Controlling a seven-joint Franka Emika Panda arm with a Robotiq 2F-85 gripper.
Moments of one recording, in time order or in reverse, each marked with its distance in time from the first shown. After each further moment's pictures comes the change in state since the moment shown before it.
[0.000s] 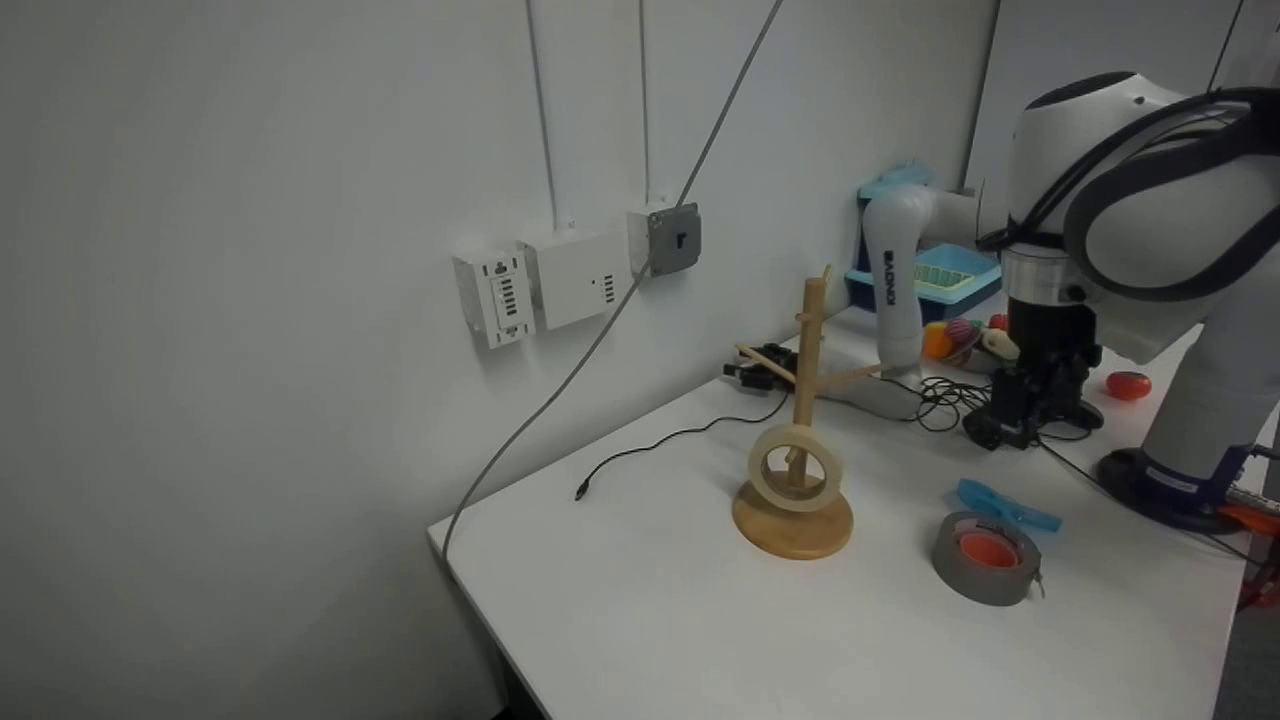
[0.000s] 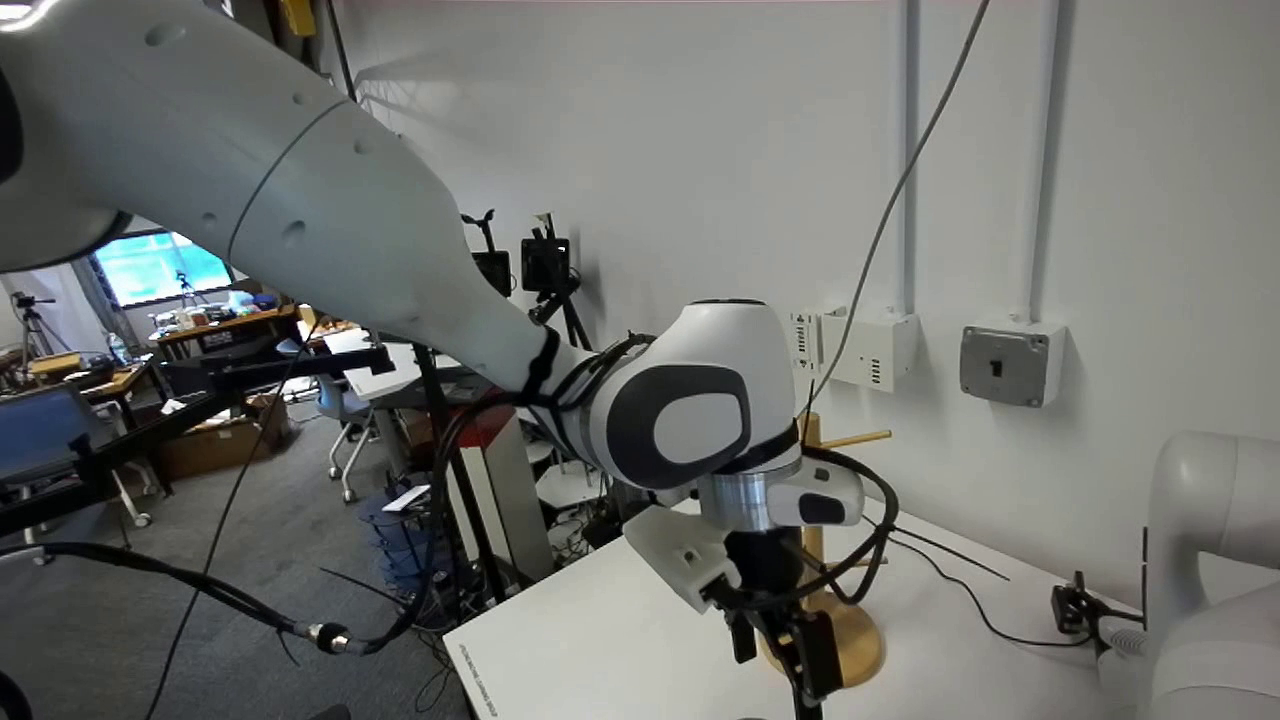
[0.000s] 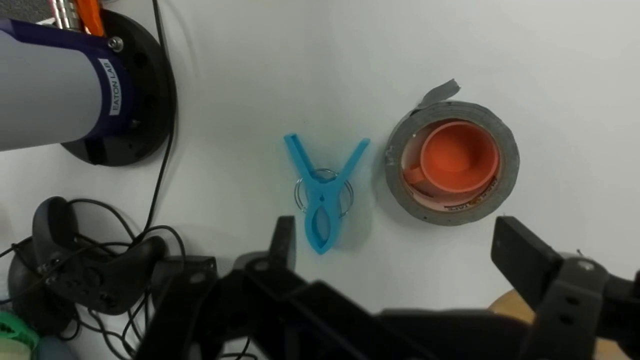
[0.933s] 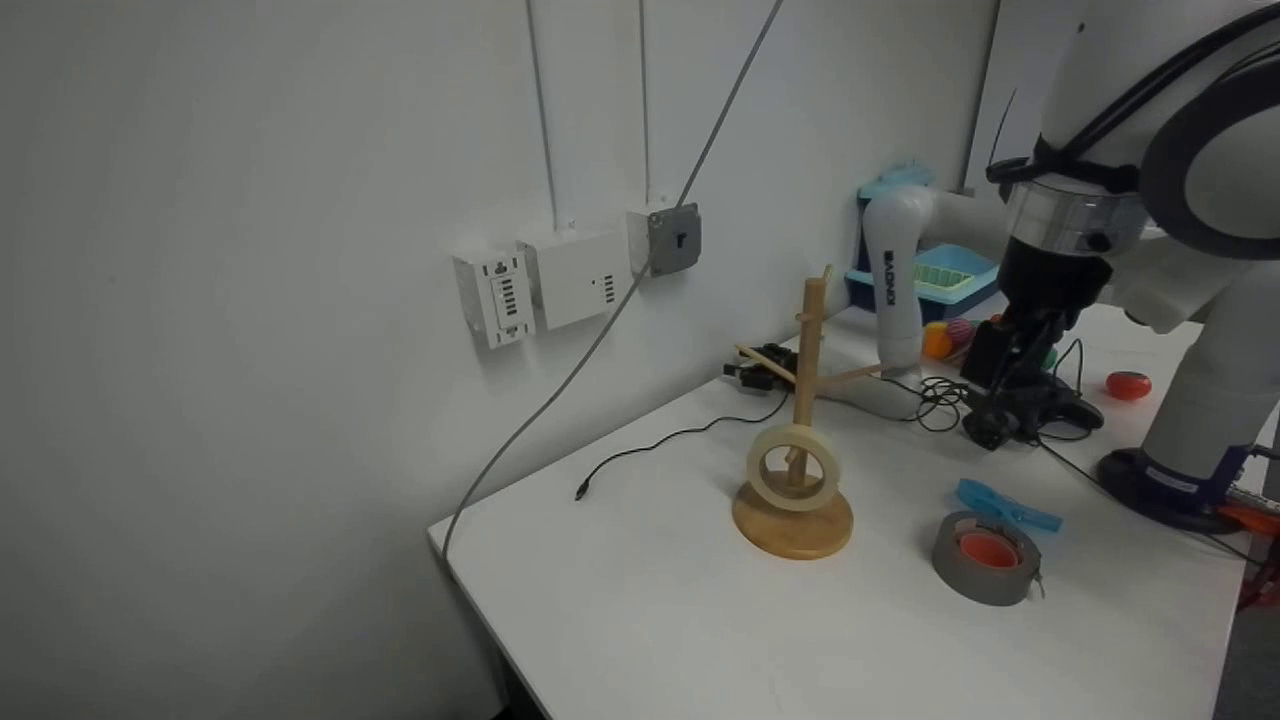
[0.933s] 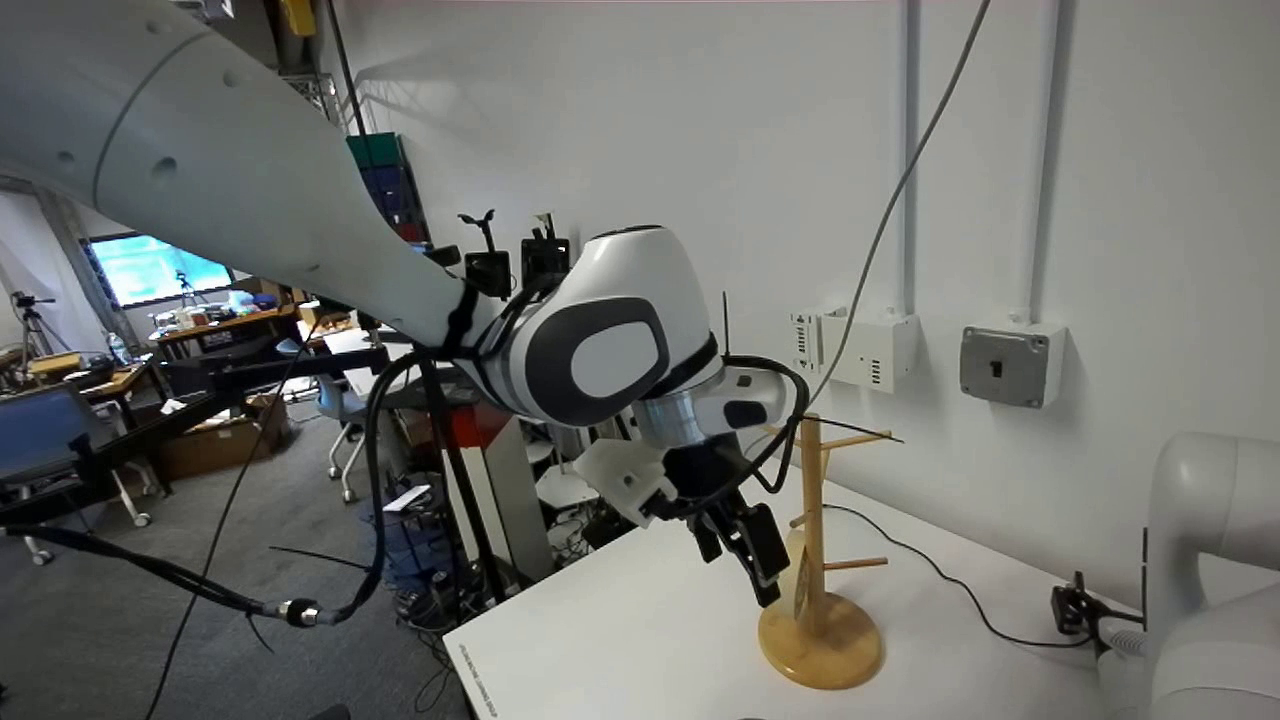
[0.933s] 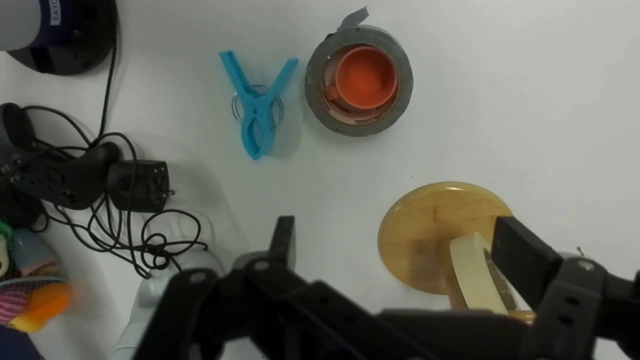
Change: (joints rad) arm 0.025 -0.185 0.077 -0.123 -0.009 0.150 0.041
